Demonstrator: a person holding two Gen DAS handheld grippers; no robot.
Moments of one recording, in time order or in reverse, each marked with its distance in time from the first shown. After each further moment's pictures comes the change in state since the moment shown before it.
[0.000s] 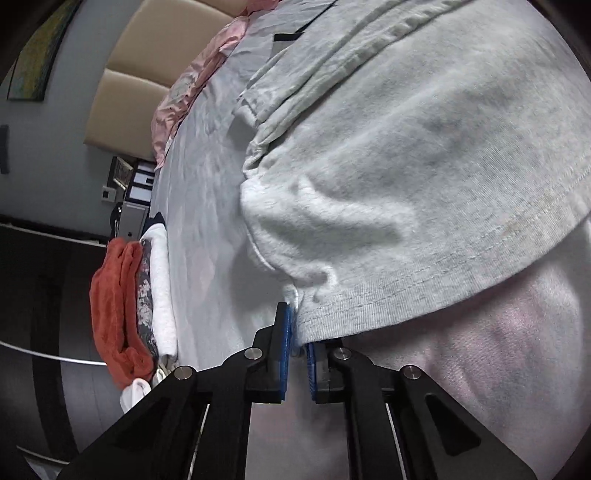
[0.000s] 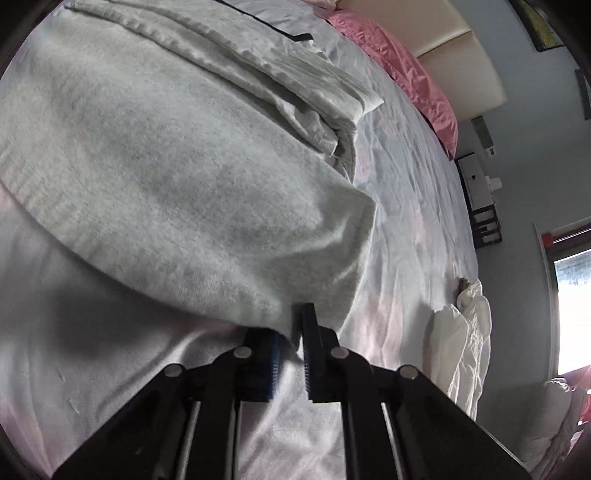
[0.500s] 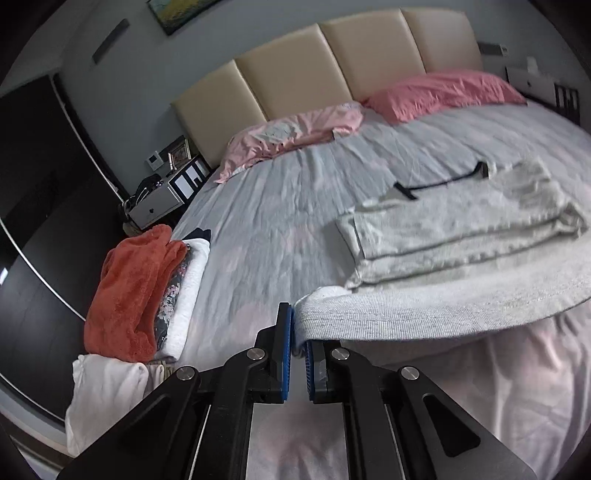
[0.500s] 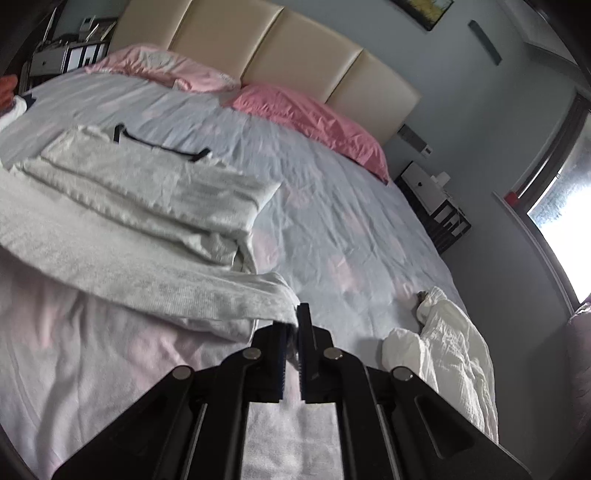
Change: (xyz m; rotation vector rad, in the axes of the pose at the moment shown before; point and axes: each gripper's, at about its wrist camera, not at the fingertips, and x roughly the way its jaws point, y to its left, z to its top) left arm -0.093 0.123 -0.009 -0.551 -0.327 -0.102; right arm -0.089 -0.087 0.009 0.378 -0.333 -0.058
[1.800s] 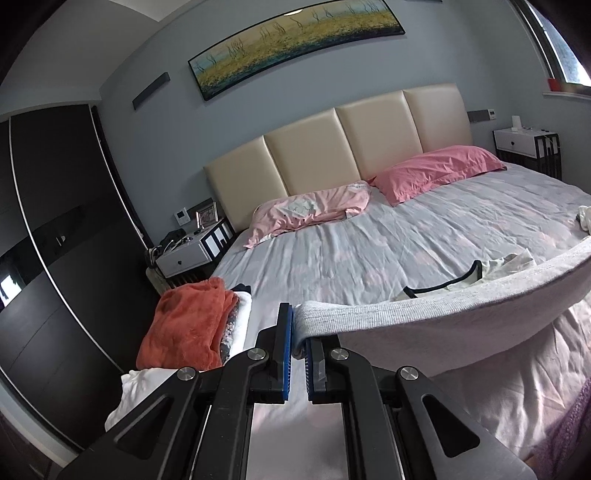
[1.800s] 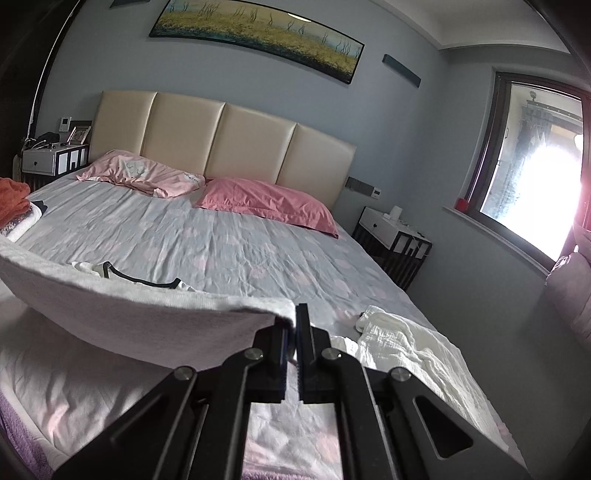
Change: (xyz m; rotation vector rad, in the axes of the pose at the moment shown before) left arm -0.162 0.044 -0.027 0.010 -0.244 0.032; right arm -0.184 -0.065 -0.036 0.174 -0.249 -0.046
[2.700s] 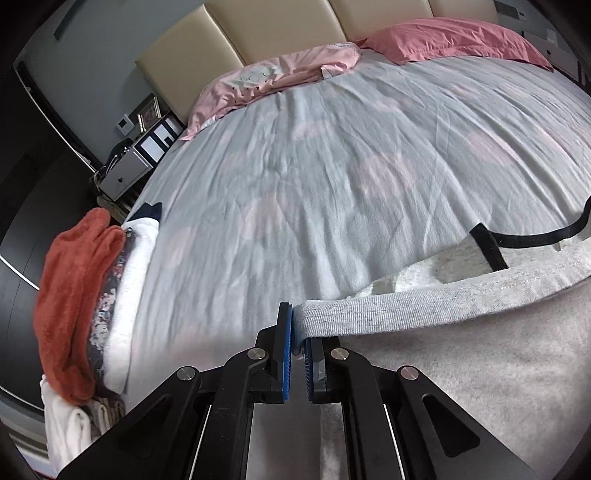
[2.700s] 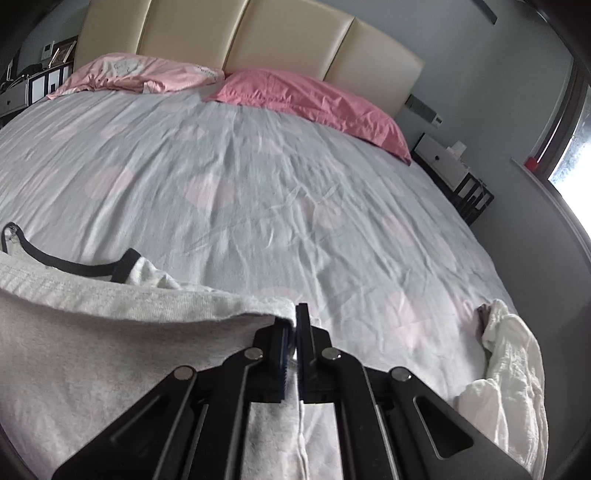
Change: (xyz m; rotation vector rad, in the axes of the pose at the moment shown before) left arm 0.342 -0.102 -0.034 0.062 0.494 -0.054; right arm 0.352 0.130 -0.019 -0.077 0.385 0.089
